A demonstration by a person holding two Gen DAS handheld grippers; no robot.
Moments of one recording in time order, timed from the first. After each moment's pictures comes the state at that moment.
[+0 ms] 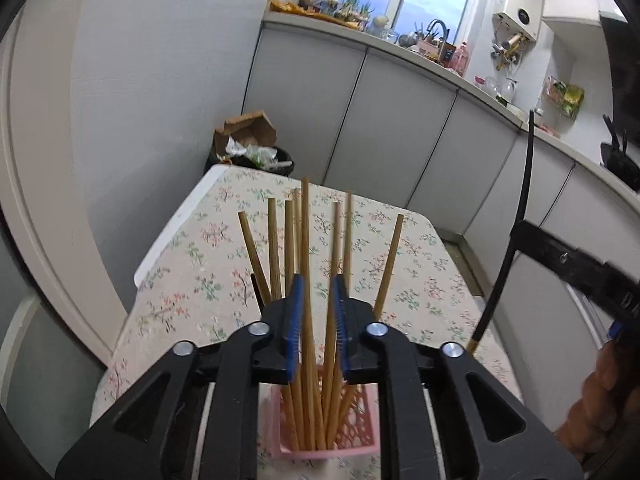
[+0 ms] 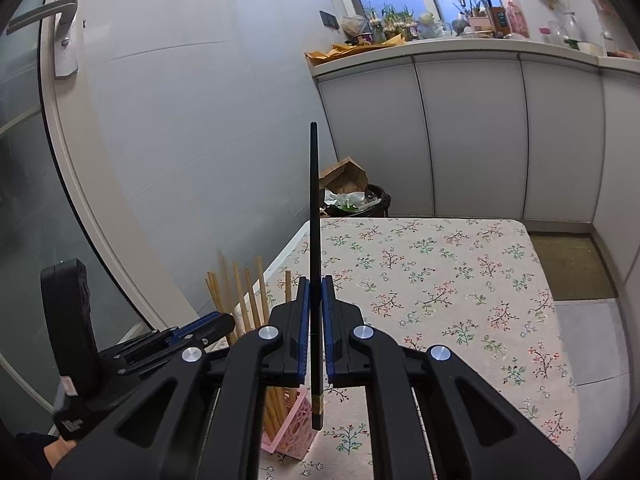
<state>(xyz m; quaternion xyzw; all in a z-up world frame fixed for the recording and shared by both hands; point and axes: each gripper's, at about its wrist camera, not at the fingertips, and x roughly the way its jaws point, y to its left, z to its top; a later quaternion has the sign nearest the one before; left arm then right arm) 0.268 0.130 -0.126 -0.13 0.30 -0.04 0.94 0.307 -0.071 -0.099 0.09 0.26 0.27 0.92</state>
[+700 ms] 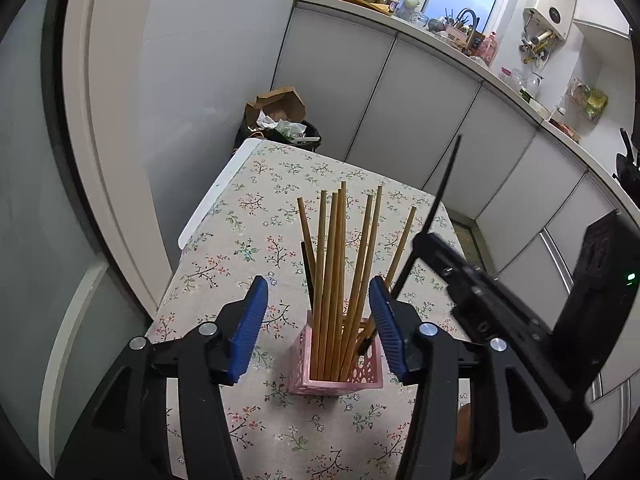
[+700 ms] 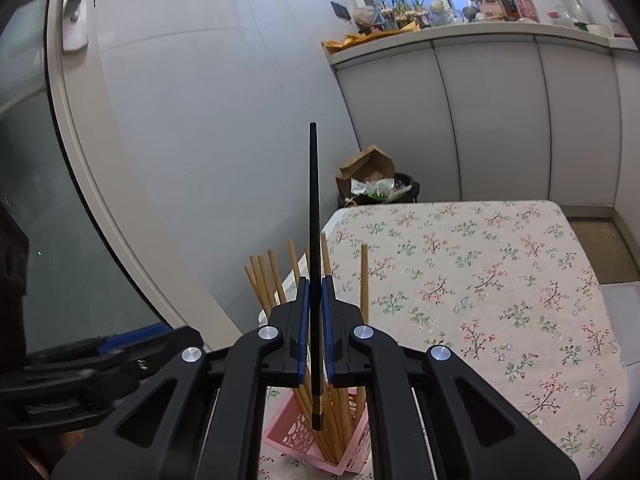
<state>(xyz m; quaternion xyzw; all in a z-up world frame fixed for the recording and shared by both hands) 0.234 0.149 -0.089 -0.14 0.36 0.00 0.92 0.307 -0.004 -0.133 0.10 0.29 0.30 0.90</state>
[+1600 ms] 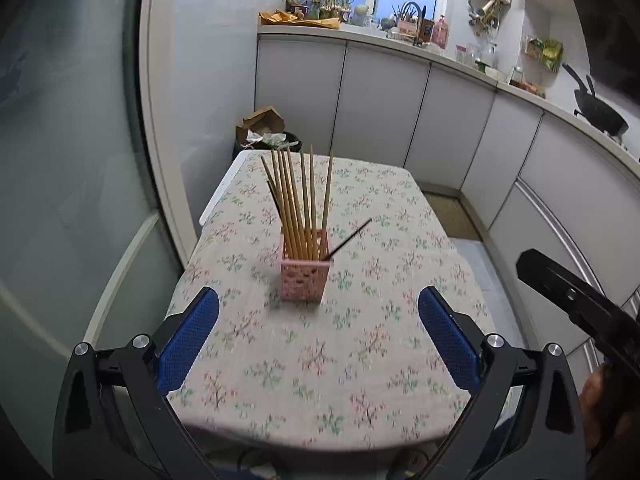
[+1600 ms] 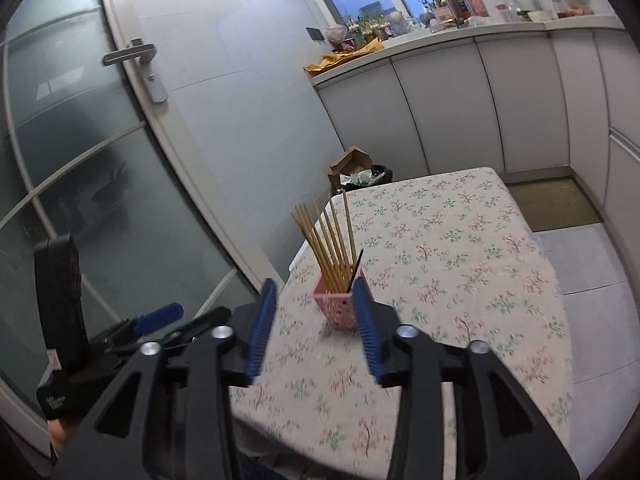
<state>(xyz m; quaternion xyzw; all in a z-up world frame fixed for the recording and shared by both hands) 0.058 0.063 -0.055 -0.04 0.34 0.00 0.94 0.060 -0.140 -0.059 0.15 0.27 0.26 0.91</state>
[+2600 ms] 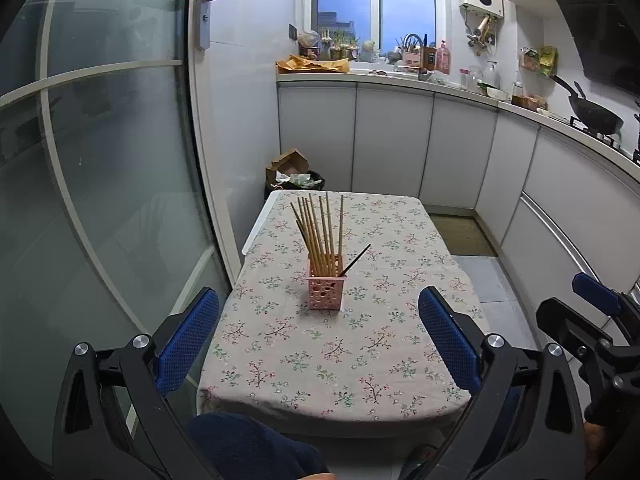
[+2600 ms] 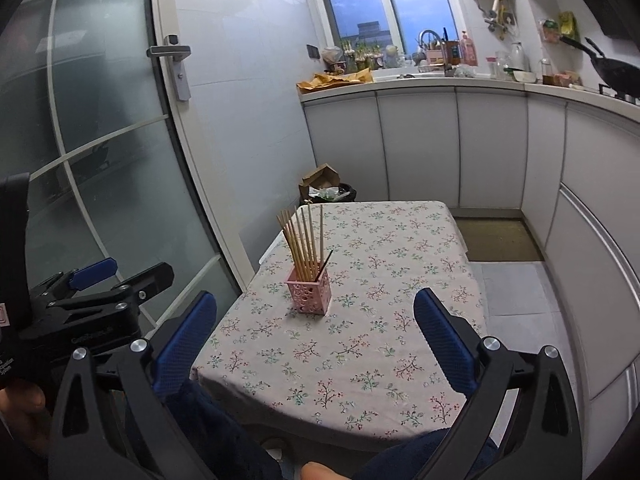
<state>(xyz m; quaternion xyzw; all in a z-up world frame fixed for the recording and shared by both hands) -0.034 0.035 0.013 0.00 0.28 0.05 0.96 -0.029 -0.161 0.007 0.08 0.26 0.19 0.94</state>
